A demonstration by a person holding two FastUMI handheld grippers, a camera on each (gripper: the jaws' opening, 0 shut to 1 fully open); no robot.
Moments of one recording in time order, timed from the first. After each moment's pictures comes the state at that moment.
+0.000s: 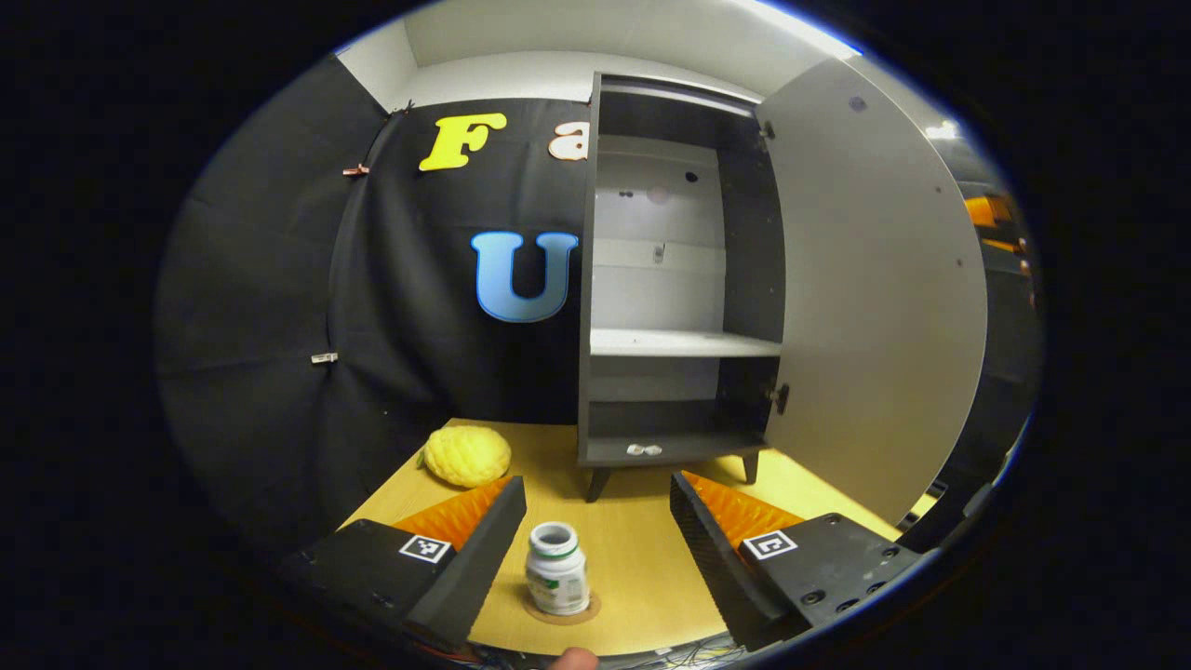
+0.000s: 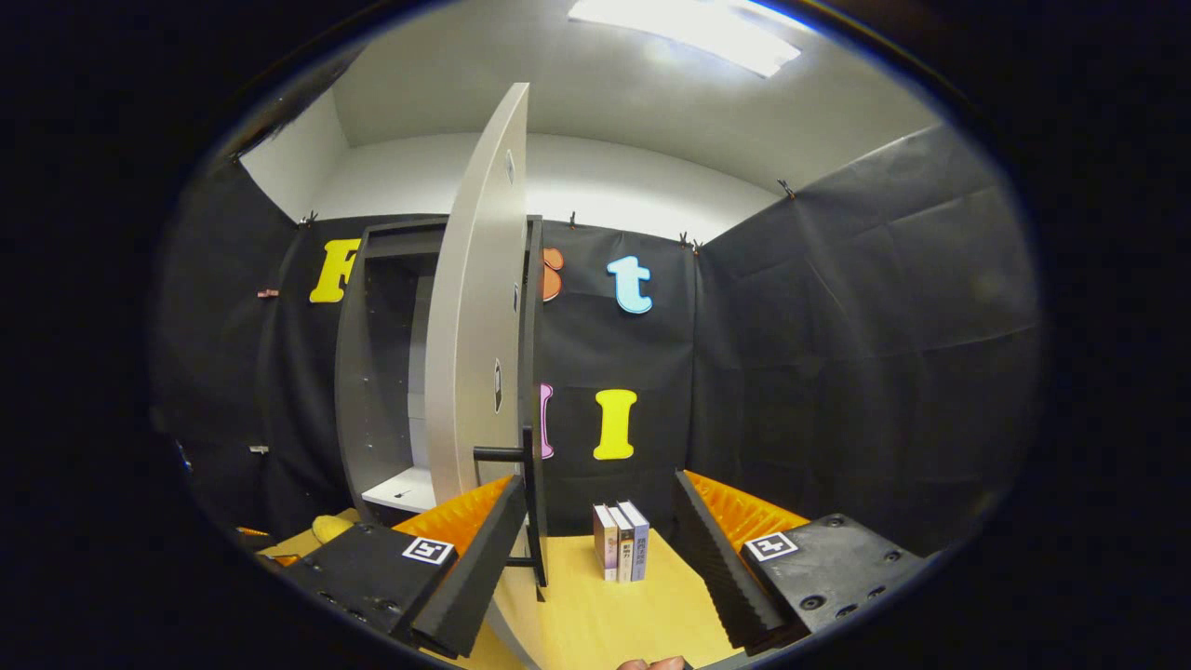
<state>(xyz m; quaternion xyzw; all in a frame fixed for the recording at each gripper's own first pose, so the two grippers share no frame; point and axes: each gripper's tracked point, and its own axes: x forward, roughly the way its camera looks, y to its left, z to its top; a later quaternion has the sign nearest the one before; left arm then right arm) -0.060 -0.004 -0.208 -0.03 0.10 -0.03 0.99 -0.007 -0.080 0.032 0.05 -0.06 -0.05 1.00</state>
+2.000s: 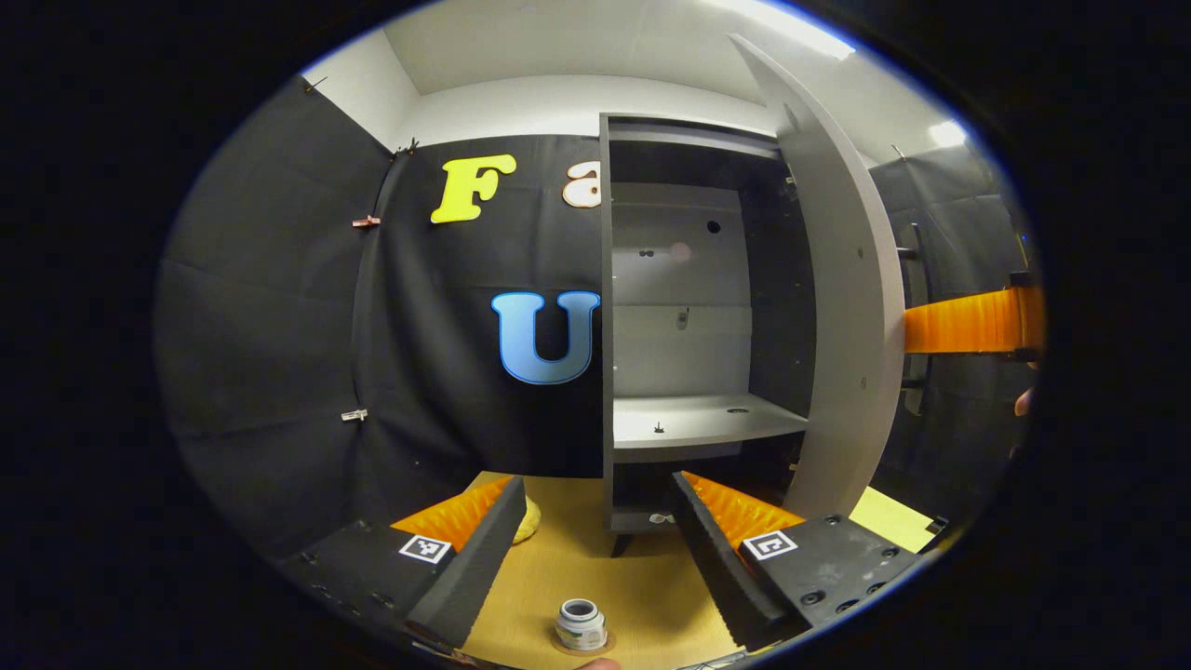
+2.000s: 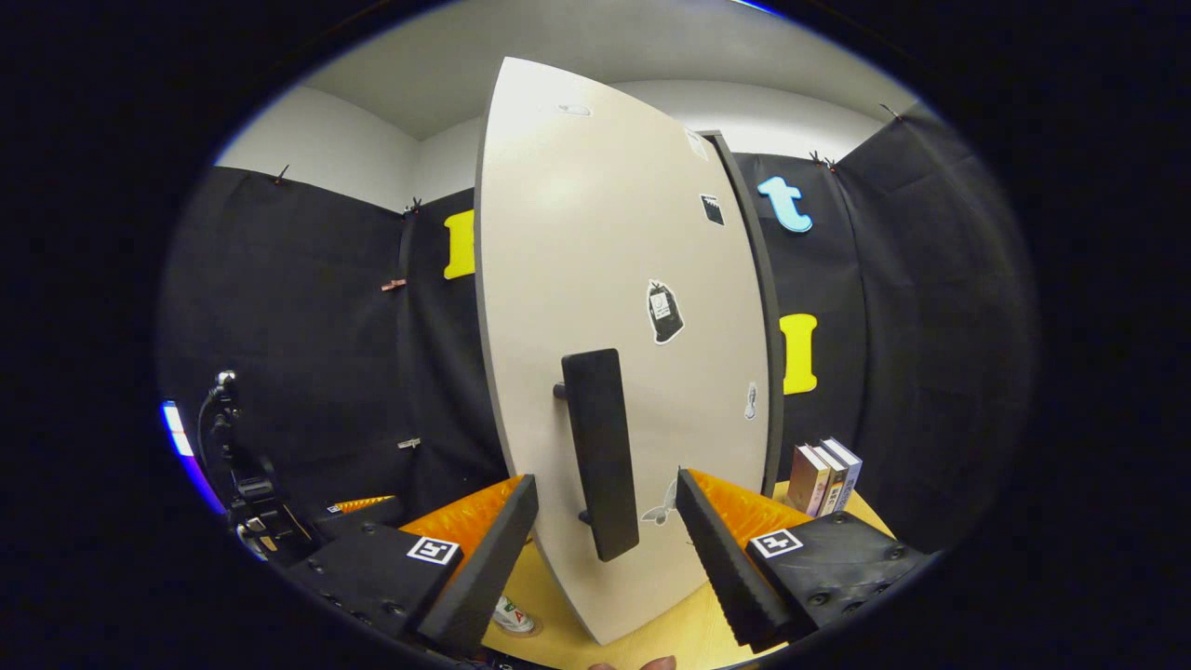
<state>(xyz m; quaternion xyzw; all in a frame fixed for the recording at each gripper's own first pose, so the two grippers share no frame) -0.039 0.024 -0.108 0.00 0.06 0.02 1.00 0.016 0.157 0.005 0.11 0.03 0.18 0.98</state>
